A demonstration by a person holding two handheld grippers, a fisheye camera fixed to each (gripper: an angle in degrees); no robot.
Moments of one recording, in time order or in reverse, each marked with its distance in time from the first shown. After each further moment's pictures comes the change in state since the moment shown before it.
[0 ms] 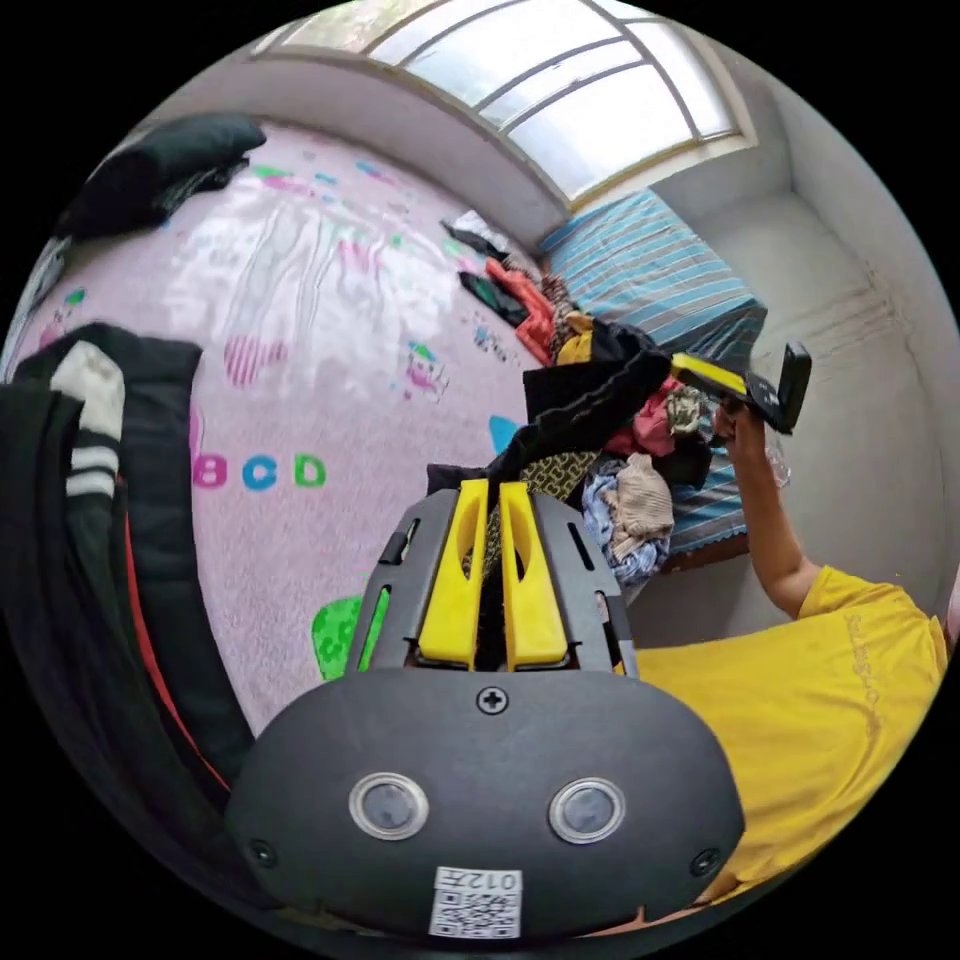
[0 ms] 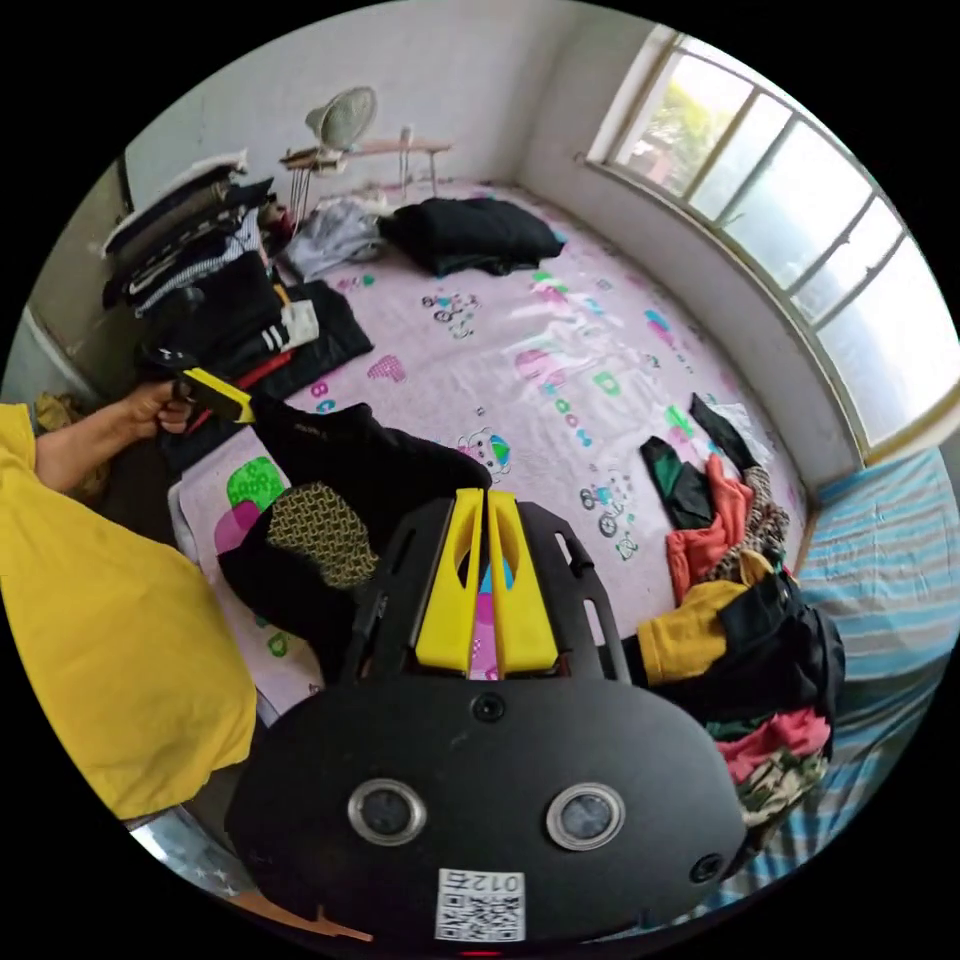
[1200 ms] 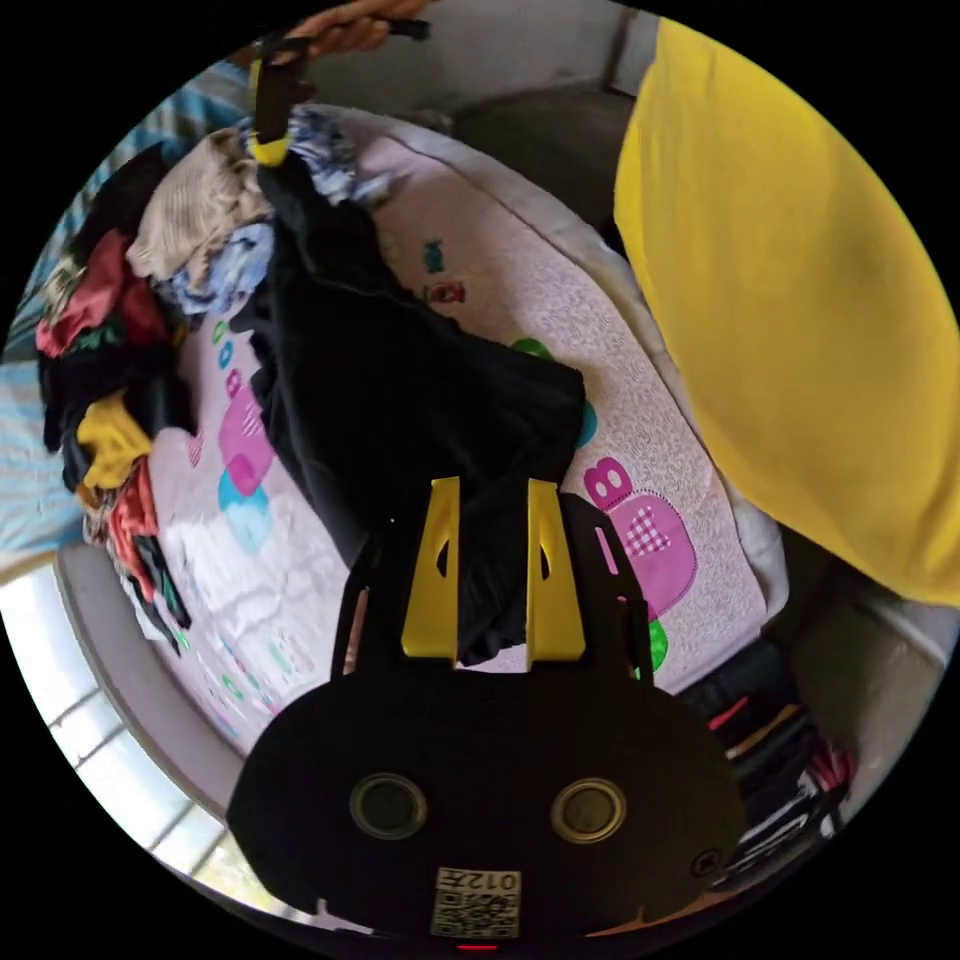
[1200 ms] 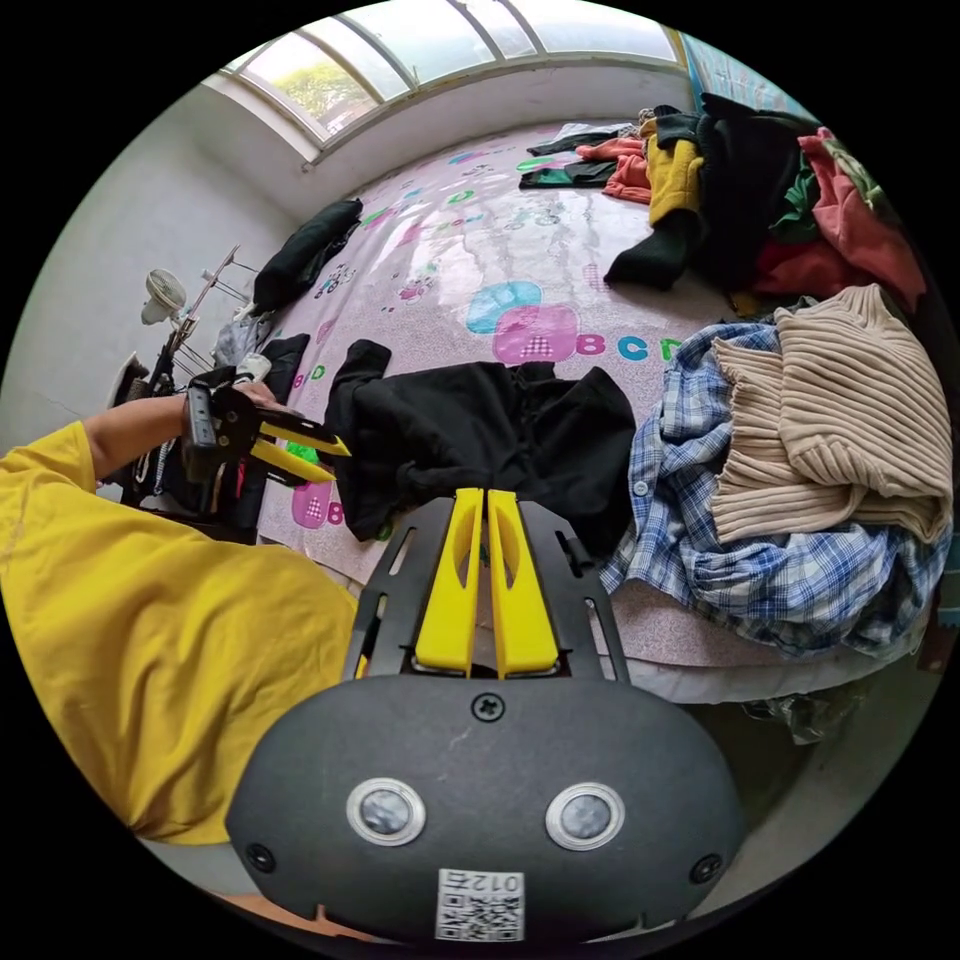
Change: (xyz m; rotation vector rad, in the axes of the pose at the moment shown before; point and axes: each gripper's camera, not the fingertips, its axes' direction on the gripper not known) left arm 0.433 0.079 0.251 -0.912 -0.325 1.934; right arm 0.028 0.473 -0.085 -0.061 -0.303 0.833
